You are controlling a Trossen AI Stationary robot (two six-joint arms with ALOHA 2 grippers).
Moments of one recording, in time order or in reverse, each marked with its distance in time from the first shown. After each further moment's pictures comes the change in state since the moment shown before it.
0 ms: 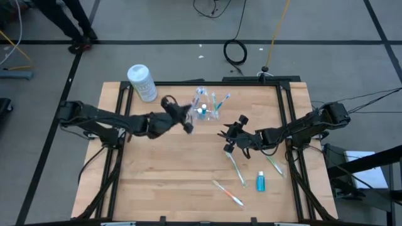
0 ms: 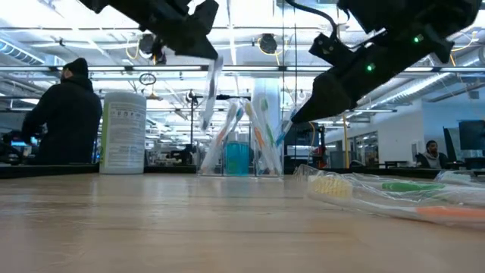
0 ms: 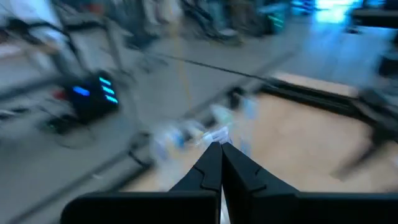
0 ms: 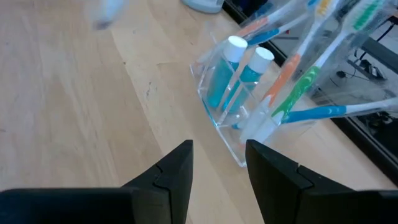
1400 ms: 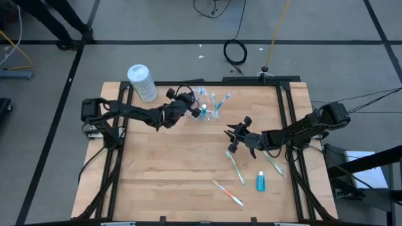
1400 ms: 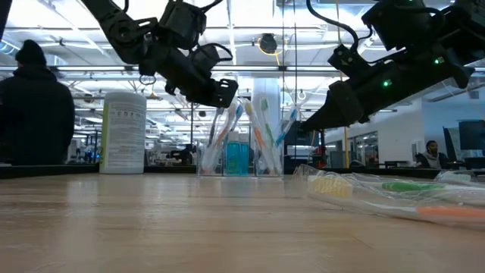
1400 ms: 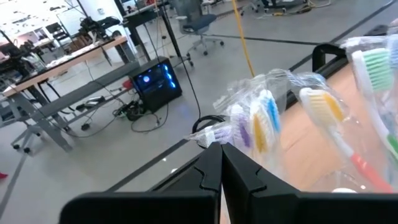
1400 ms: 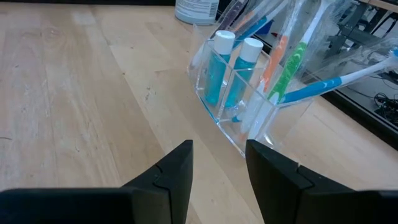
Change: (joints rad) left arm 0.245 0.315 0.000 0.261 -0.026 0.164; right arm 0.002 0.000 -0.187 0.314 -0.002 0.030
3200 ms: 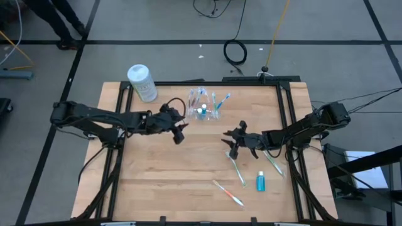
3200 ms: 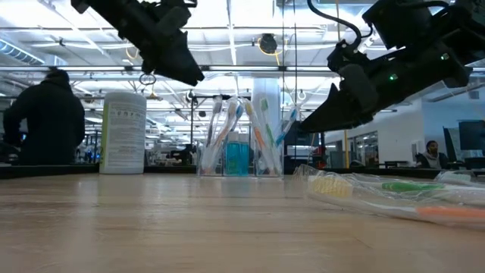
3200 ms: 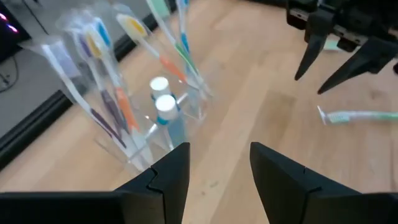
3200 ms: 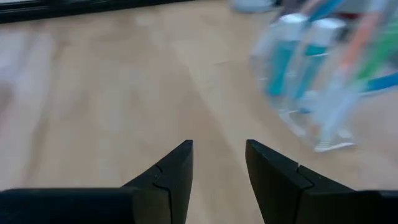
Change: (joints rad) left arm -0.216 -0.405 0.000 -0.715 0.420 -0.315; right arm 0.000 0.000 0.000 0.017 -0.246 0.087
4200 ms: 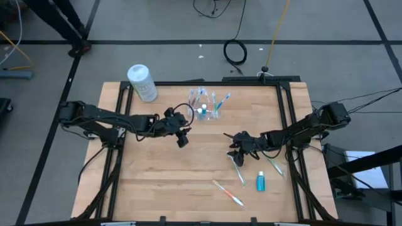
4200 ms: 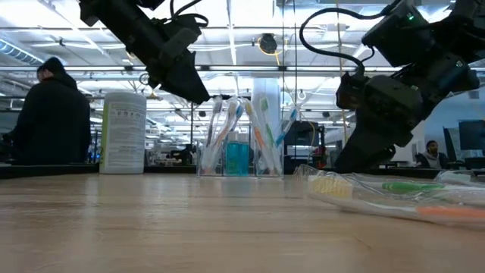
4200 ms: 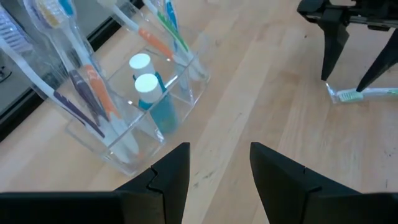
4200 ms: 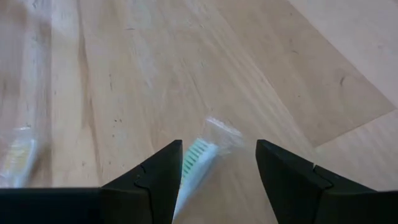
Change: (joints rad) left arm -0.009 0.116 0.000 0.044 0.012 -0.001; right arm 0.014 0.000 0.001 -0.275 -0.300 0.366
